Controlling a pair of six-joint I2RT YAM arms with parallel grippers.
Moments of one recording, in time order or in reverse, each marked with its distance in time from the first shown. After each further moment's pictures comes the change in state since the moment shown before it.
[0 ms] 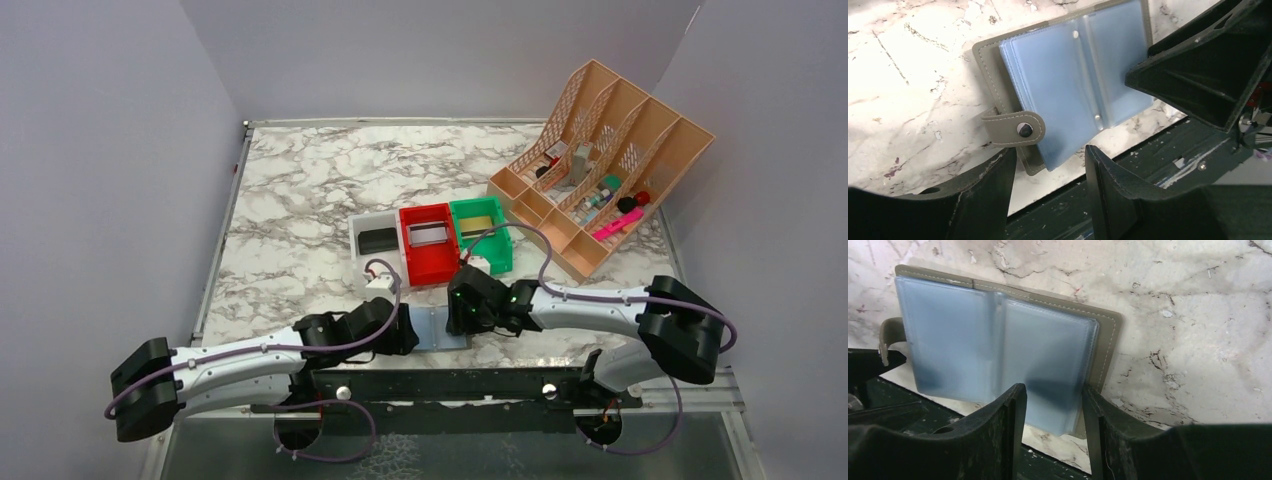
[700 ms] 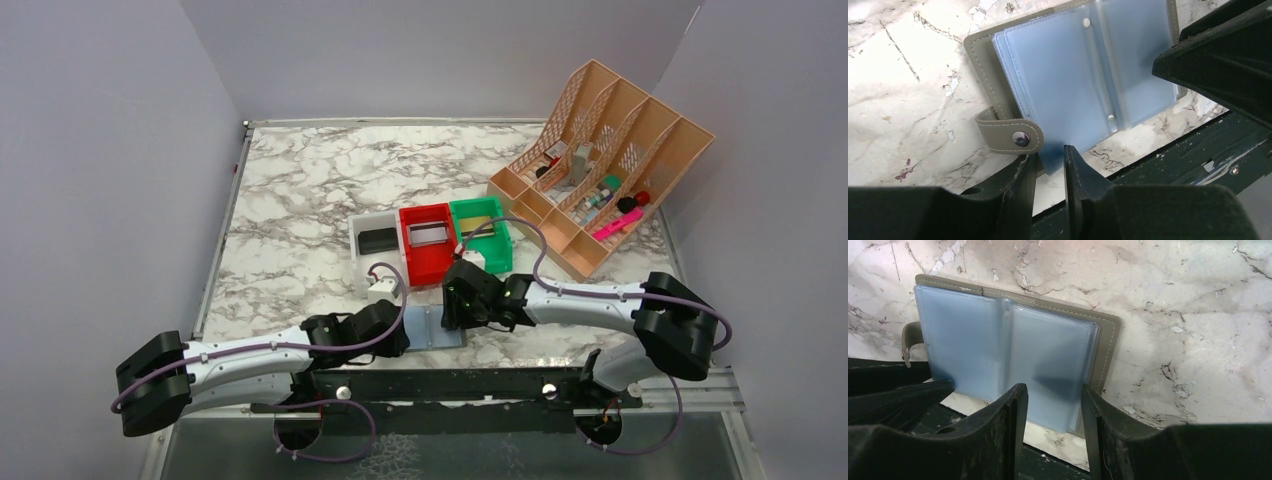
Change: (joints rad) left arm 0.000 0.092 -0.013 0.024 -0.016 0.023; right arm 0.000 0.048 0.072 -0.031 0.012 0.001
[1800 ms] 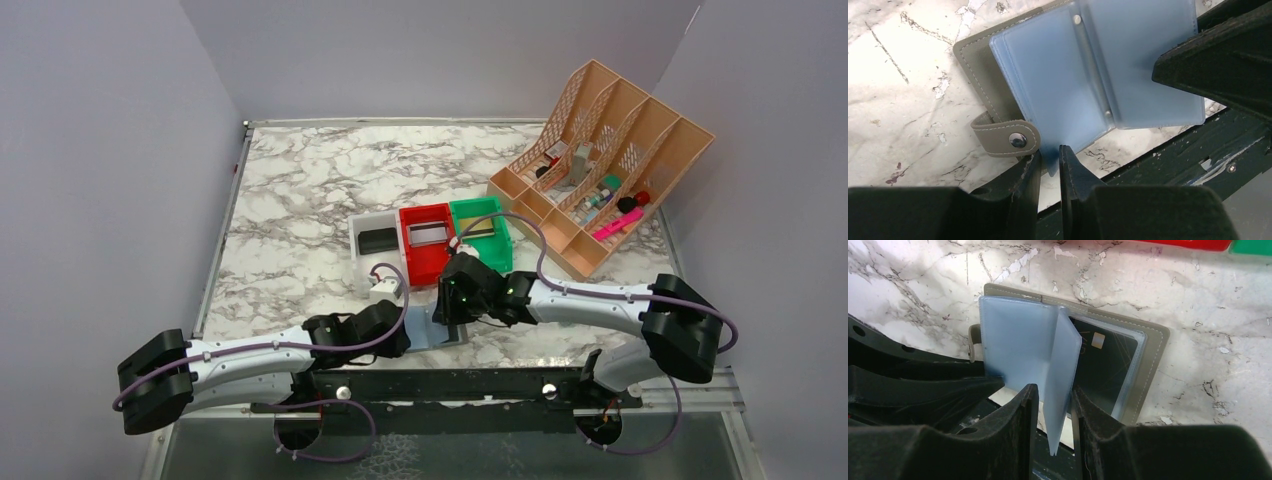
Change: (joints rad) left arm -0.006 0.015 0.000 0.020 0.007 0.000; right arm -0.004 -0.024 0.024 0.068 -0.072 -0.018
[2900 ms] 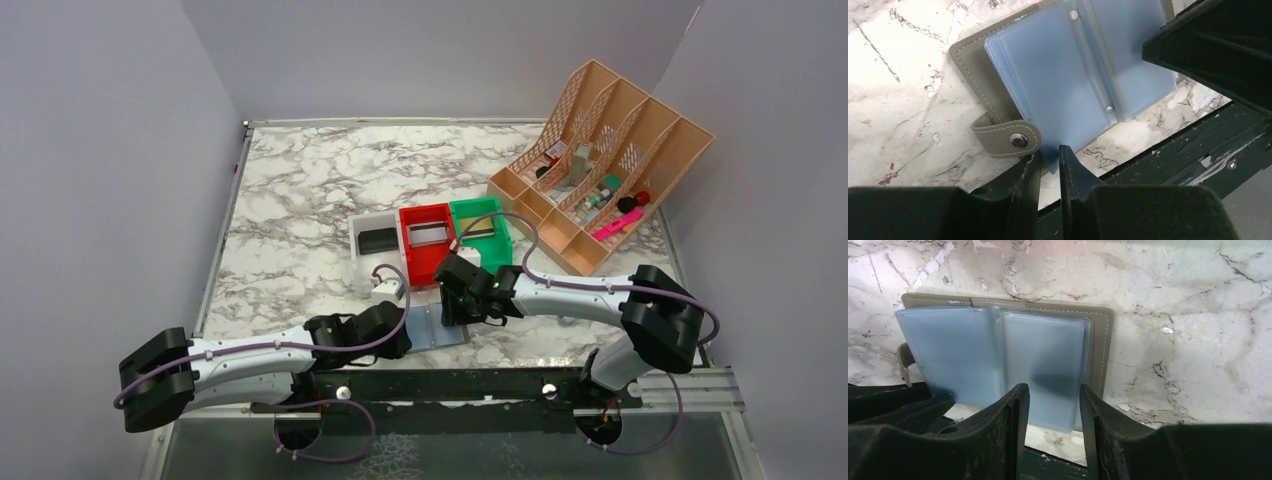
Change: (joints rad) left arm -0.011 0.007 0.000 0.011 0.004 0.003; right arm 0.000 0.097 0.083 -0.200 0.098 0.035
